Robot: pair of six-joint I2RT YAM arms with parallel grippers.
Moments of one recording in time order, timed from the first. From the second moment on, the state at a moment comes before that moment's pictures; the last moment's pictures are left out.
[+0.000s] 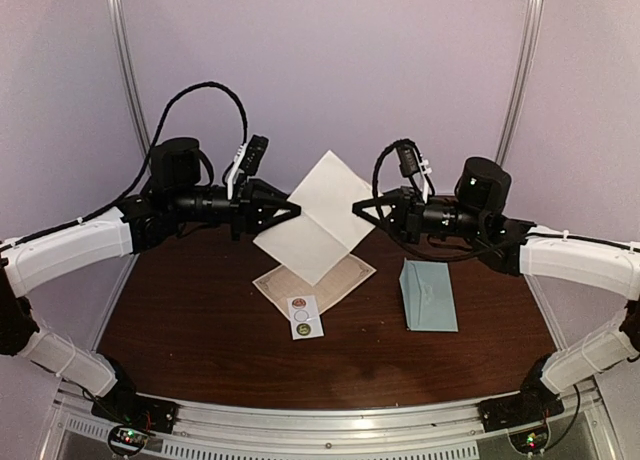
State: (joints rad) left arm -0.68 1.36 1.10 0.11 0.83 0.02; right arm 0.70 1.32 0.94 0.44 -0.71 0.42
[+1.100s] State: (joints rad) left arm -0.68 1.37 1.10 0.10 0.85 0.02; right arm 0.67 1.25 1.00 0.20 -0.59 0.30
